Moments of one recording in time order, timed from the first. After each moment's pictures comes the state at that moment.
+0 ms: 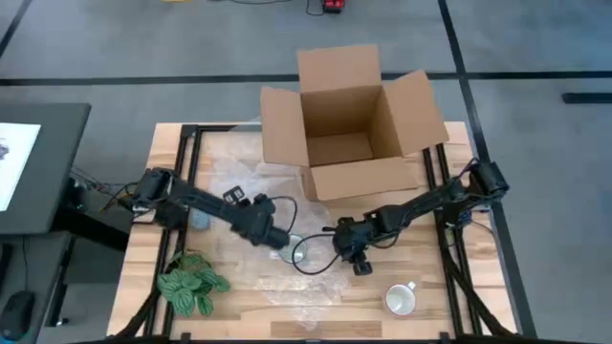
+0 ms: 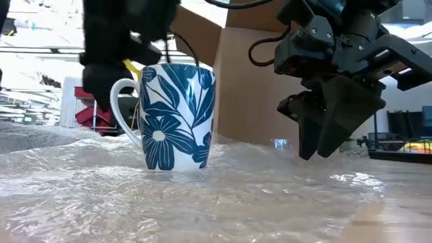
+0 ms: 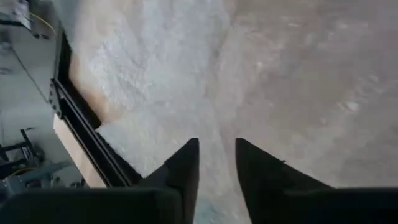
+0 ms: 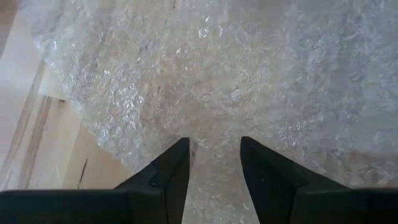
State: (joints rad) left arm -0.21 1.82 1.30 -1.44 -0.49 -0.88; right arm 0.26 1.71 0.89 -0.22 -0.13 0.08
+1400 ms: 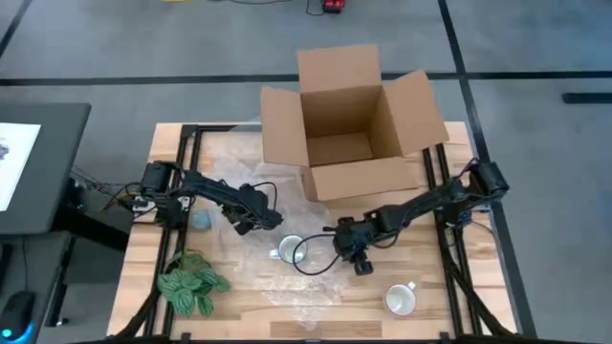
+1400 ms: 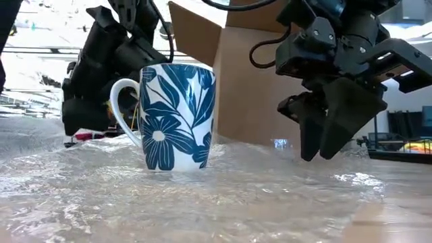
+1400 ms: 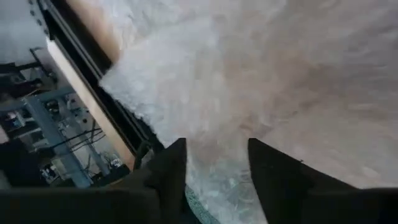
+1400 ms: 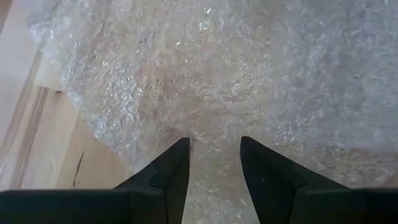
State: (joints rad) left arm -0.08 1.83 1.07 -1.47 -0.37 -0.96; right arm 0.25 1.71 0.89 -0.23 -0.13 0.05
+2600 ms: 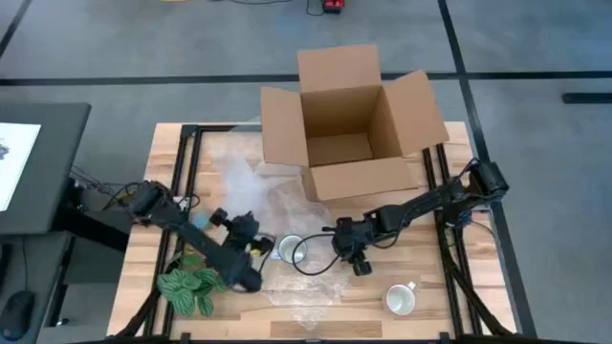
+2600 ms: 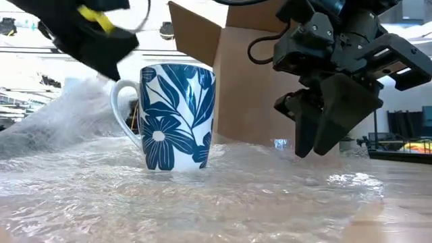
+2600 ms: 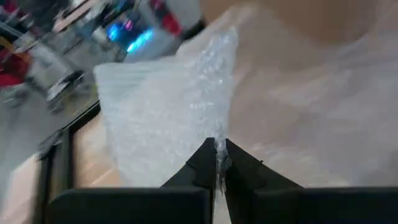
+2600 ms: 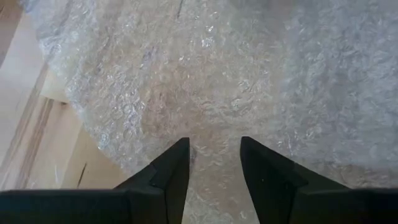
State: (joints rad) left arm -0.64 1.83 1.25 -1.56 -1.06 -1.83; right arm 0.26 1.71 0.89 -0.19 -0.13 0.04
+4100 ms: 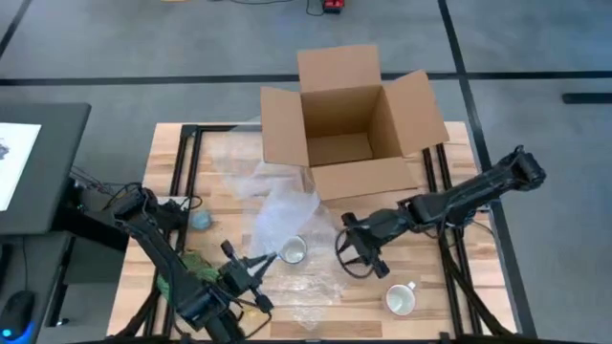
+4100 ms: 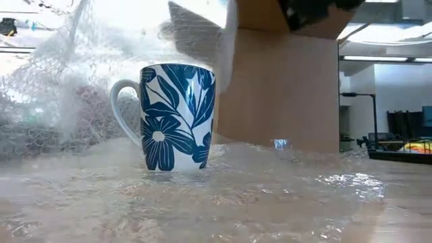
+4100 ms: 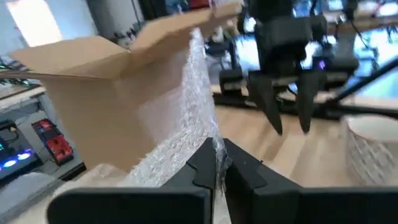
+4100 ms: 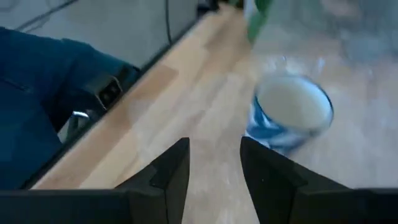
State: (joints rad) left arm -0.86 1.80 1.57 -1.03 -1.44 -1.13; right arm 0.35 1.34 0.89 -0.07 -0.12 -0.15
